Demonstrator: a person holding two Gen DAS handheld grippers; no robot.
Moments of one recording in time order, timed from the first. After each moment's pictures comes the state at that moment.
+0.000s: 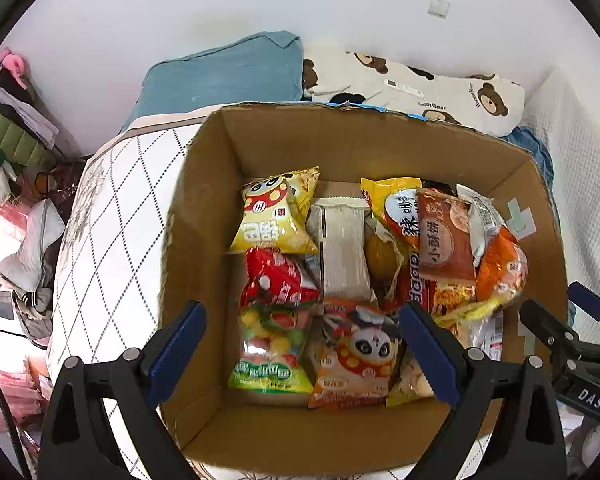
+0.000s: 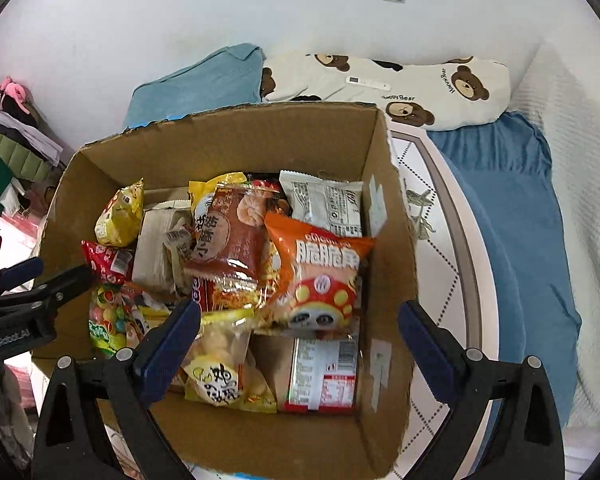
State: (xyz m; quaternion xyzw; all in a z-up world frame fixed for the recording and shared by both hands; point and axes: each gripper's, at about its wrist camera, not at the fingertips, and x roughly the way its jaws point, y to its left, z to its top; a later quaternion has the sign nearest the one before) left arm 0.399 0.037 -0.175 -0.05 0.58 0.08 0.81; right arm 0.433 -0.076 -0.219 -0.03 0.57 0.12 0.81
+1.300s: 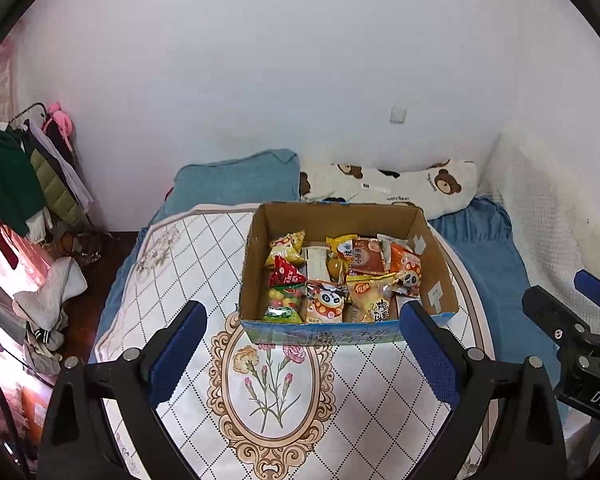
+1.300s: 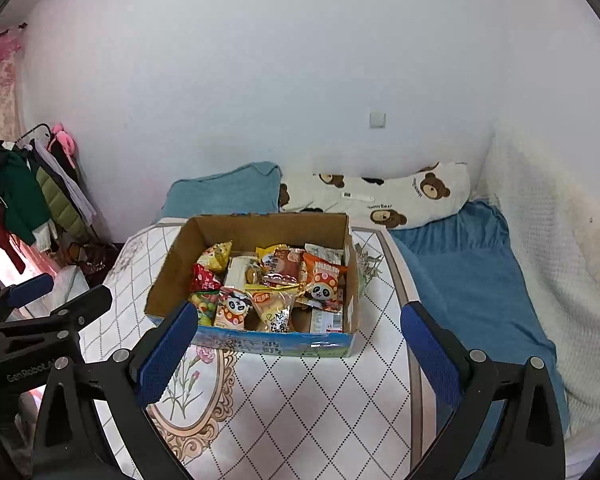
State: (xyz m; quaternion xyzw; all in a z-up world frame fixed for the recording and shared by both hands) left arm 0.185 -0.015 -0.010 -0.03 0.39 0.09 0.92; right arm 0.192 -0.130 -0.015 -0.01 0.37 0.13 0.92
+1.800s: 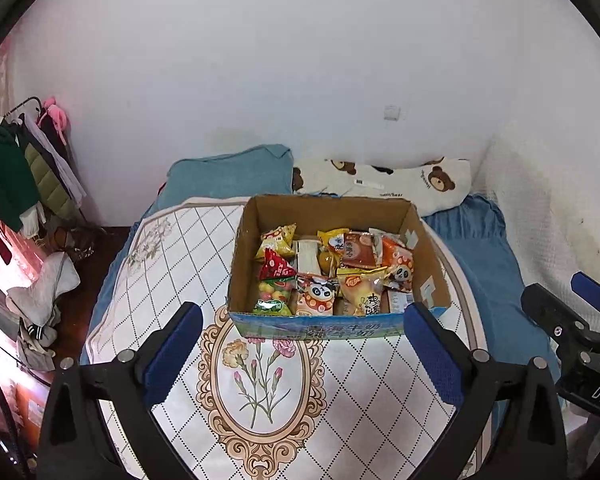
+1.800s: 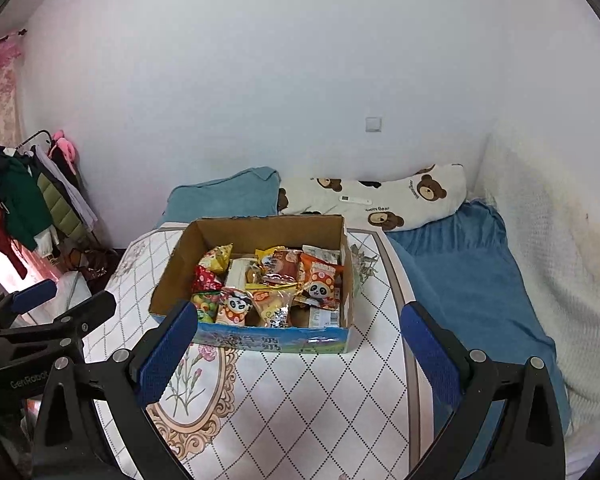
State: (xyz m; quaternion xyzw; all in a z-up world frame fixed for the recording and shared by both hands) left arm 0.190 -0.019 -0.024 -0.04 0.40 0.08 0.91; right arm 0.180 -0.144 -0.010 0.00 0.37 0.13 0.92
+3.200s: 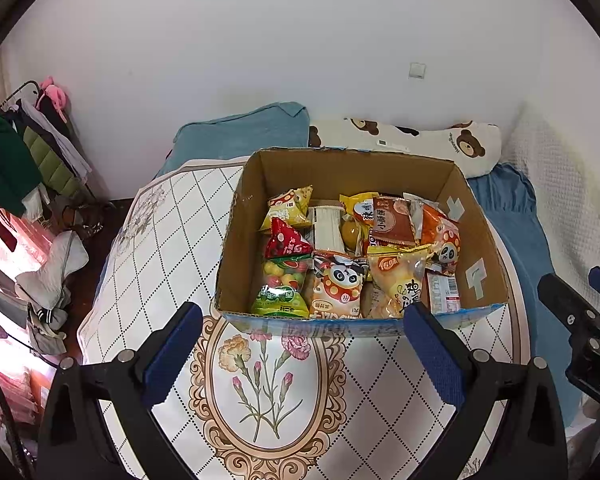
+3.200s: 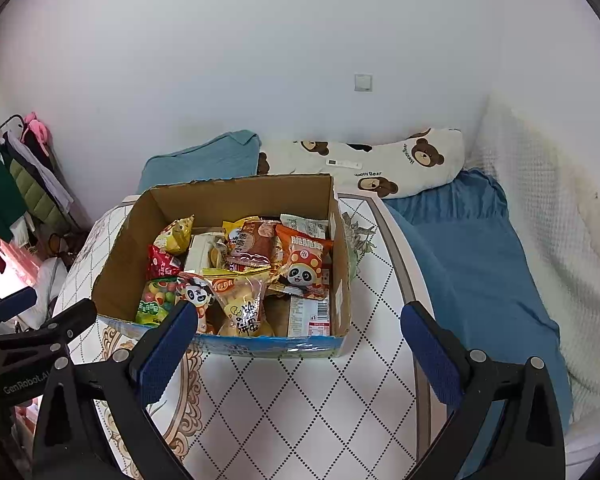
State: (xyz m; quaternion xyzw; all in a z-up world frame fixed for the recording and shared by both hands) left arm 0.255 -0.008 -0.093 -0.03 0.46 0.11 0.88; right arm 0.270 -0.121 -0.107 -0.01 0.42 0.10 0.90
